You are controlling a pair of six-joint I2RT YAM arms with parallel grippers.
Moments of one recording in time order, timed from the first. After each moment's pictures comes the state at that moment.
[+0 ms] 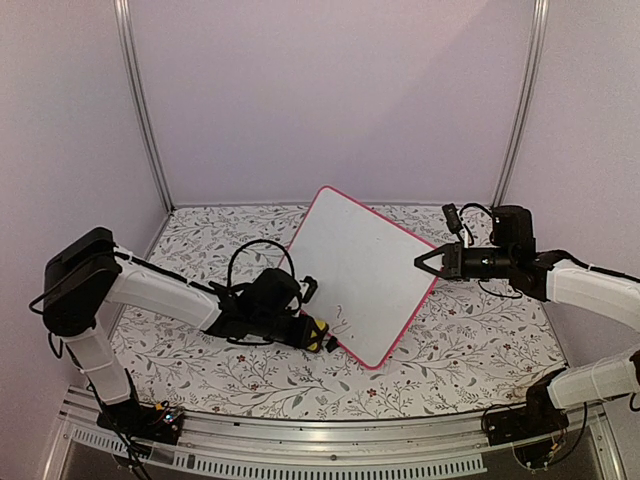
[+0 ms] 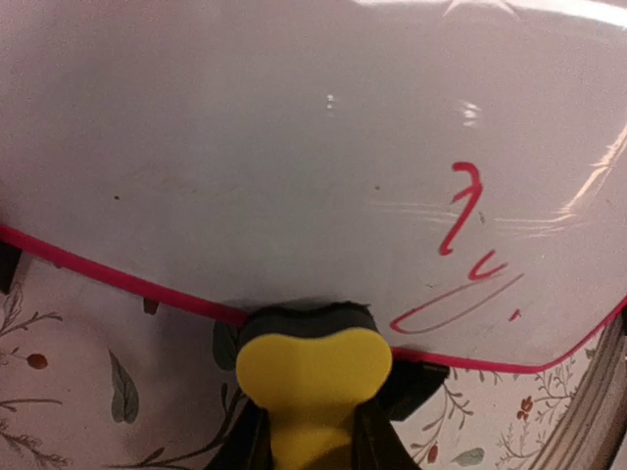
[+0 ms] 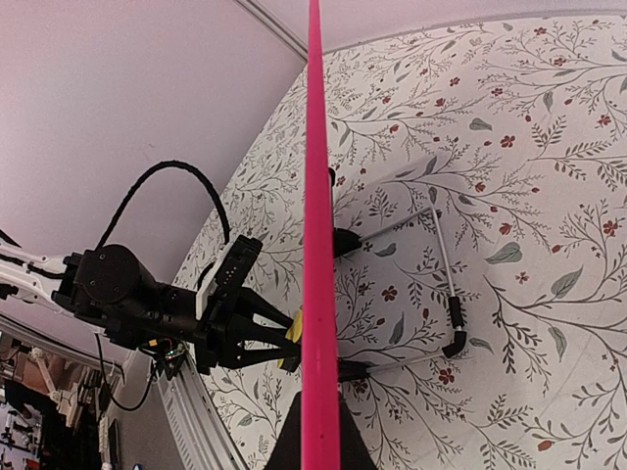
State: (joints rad) left arm -0.99 1.76 0.85 0.08 0.03 -0.58; right arm 0.41 1.21 0.70 0.05 -0.68 0.49
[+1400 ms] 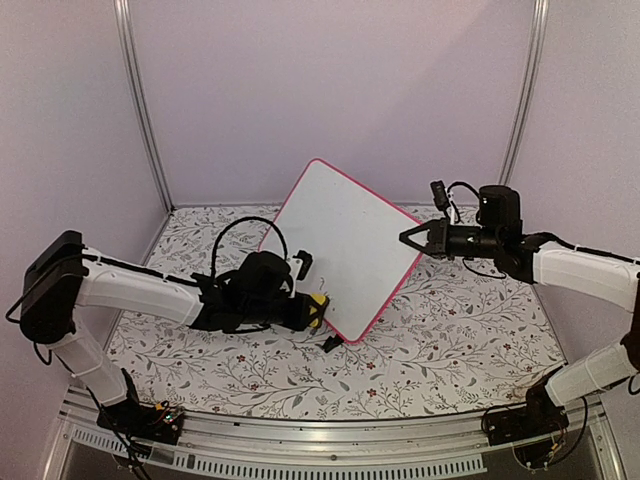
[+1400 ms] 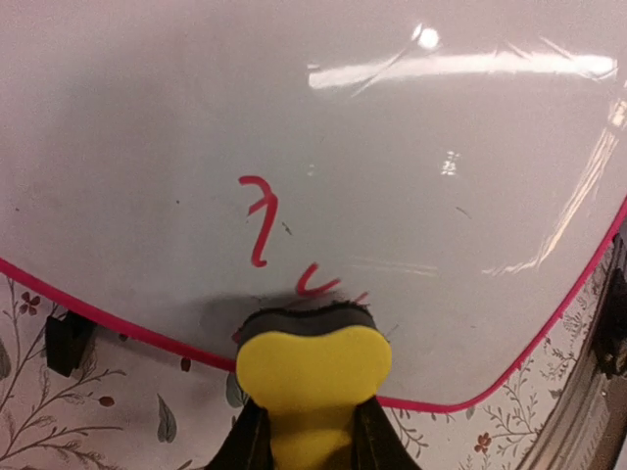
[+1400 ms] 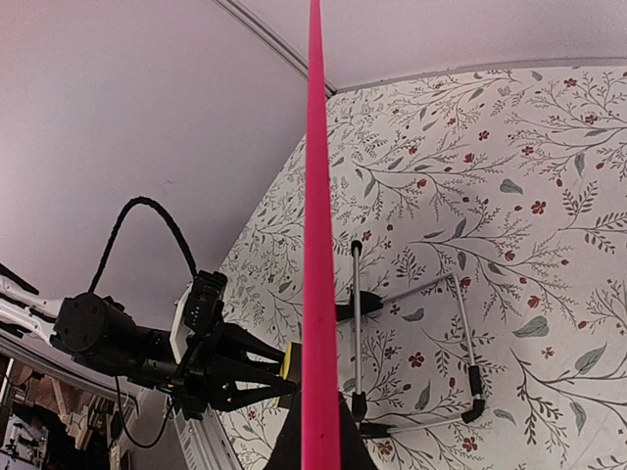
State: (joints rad) left arm -0.99 1.63 0.85 0.12 -0.08 -0.54; right arm 0.45 1.33 0.85 0.15 -0.63 0.58
